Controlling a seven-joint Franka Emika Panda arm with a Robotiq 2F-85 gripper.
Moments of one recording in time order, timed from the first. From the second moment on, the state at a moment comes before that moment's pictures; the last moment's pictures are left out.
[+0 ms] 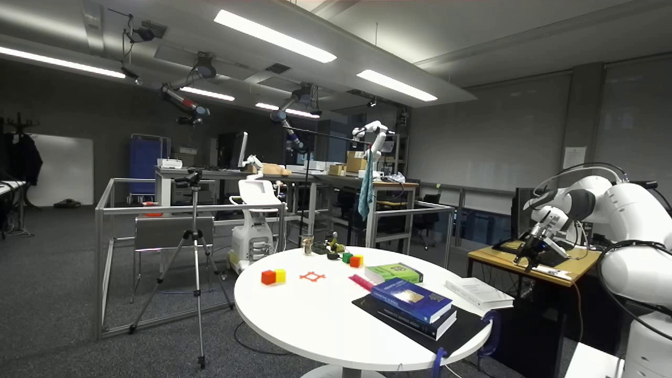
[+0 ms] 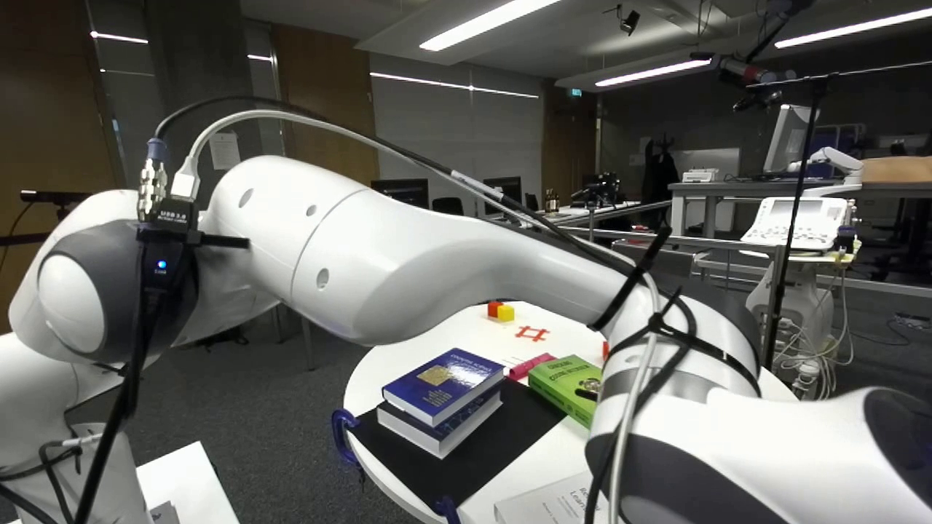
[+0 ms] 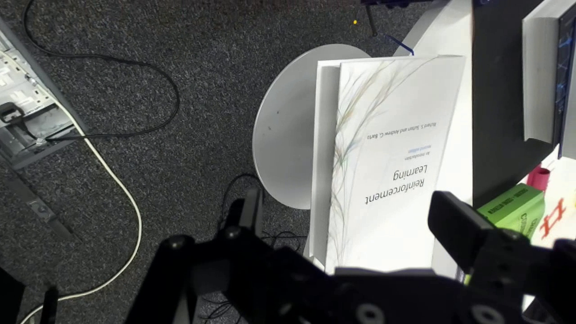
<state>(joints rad) -1.06 0.90 -0.04 -1.12 0.47 1.73 -0.80</state>
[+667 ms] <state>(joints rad) -1.14 1.09 0.01 -0.91 0.47 1.57 -0.76</state>
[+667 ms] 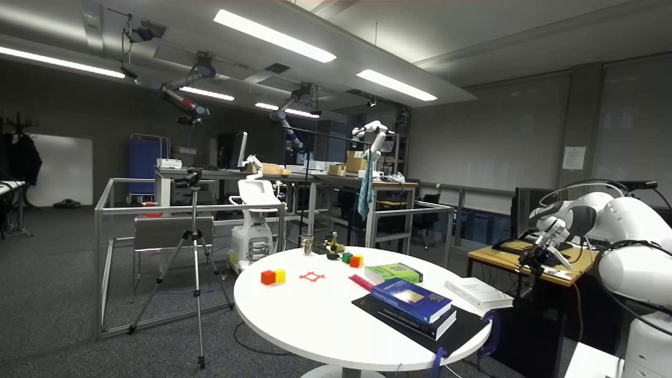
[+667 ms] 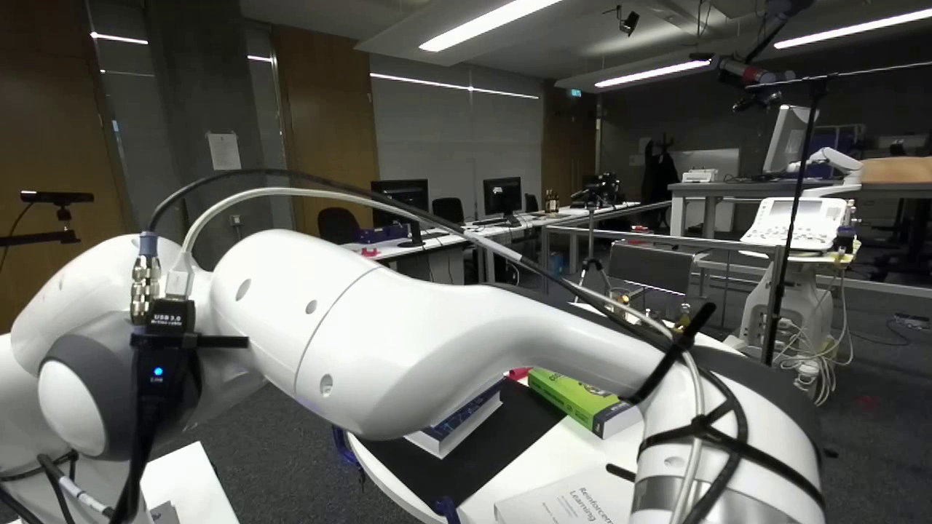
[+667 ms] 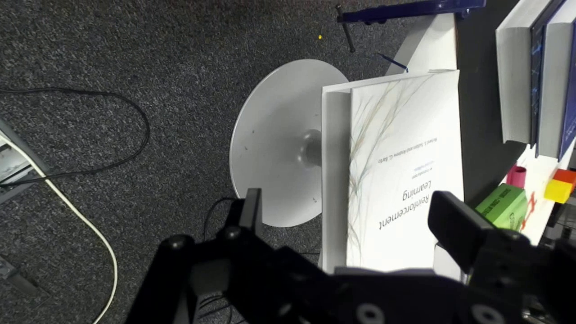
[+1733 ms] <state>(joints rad) -1.14 1.24 0.06 -0.84 0.60 1.59 -0.64</state>
